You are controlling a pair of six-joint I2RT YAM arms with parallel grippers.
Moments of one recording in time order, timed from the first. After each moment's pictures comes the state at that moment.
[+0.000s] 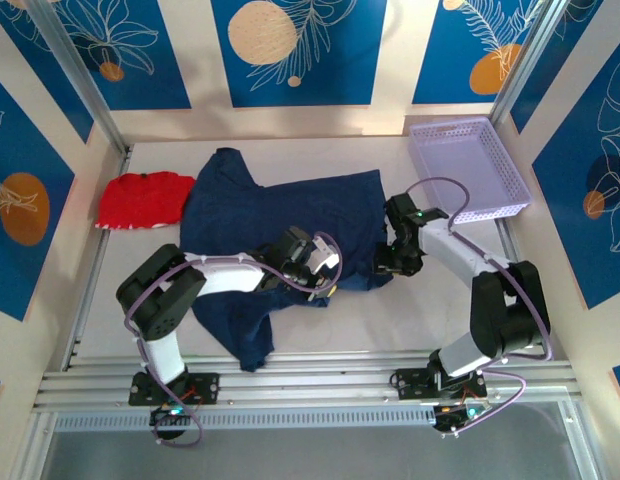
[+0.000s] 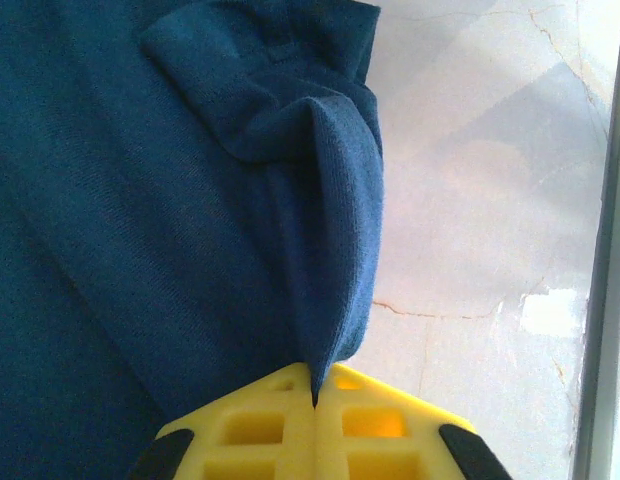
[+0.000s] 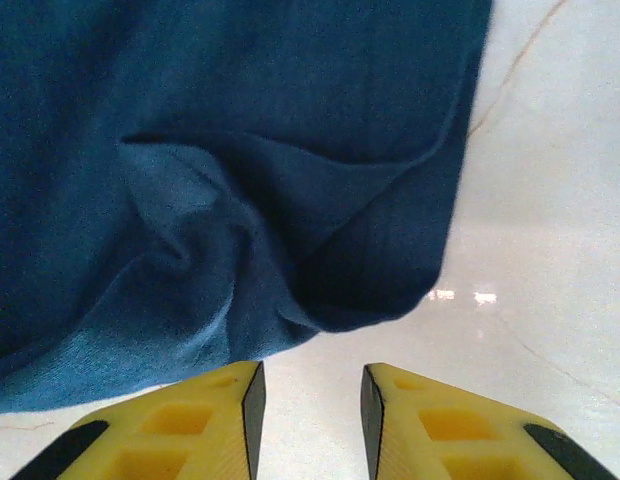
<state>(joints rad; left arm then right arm) -0.81 1.79 0.92 0.03 0.52 -0.11 0.31 1.52 1.00 -0.91 -0.13 0.34</state>
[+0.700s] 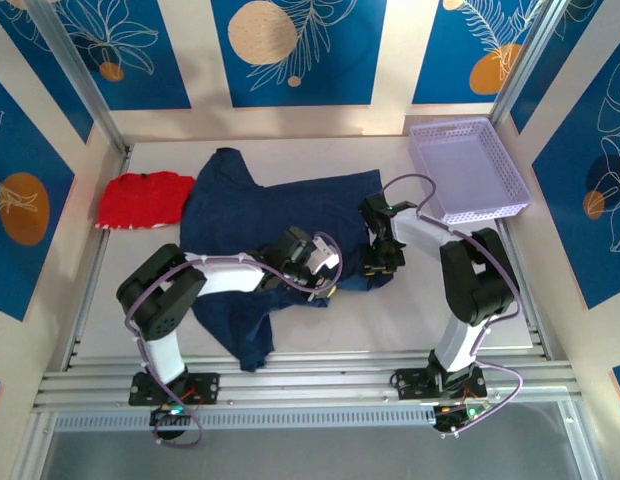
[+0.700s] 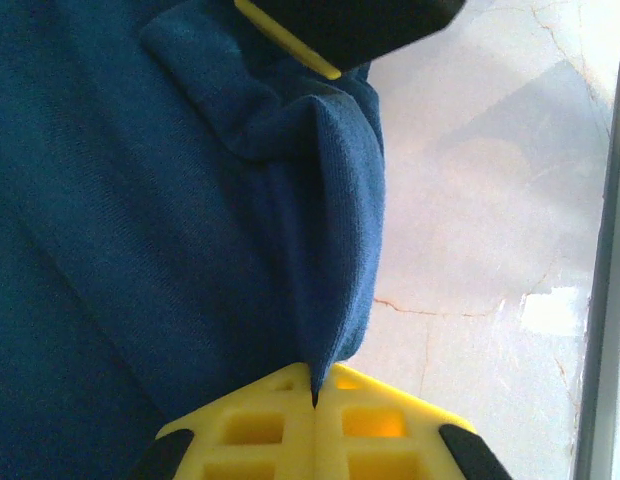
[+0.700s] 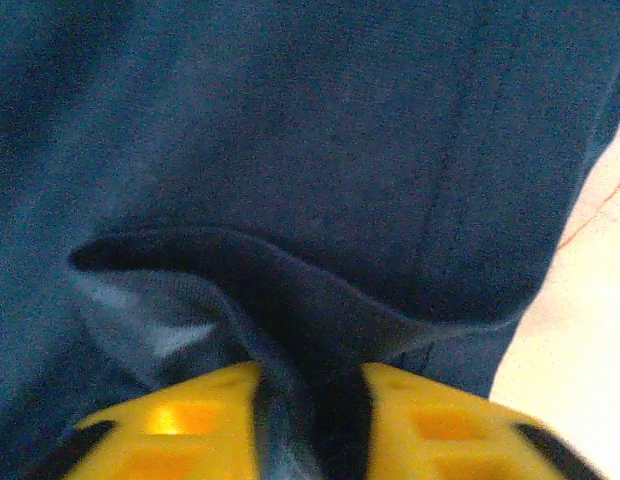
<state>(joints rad) -0.81 1.79 0.92 0.03 0.52 -0.11 0.39 1.75 1.11 -0.89 -0.02 0.33</state>
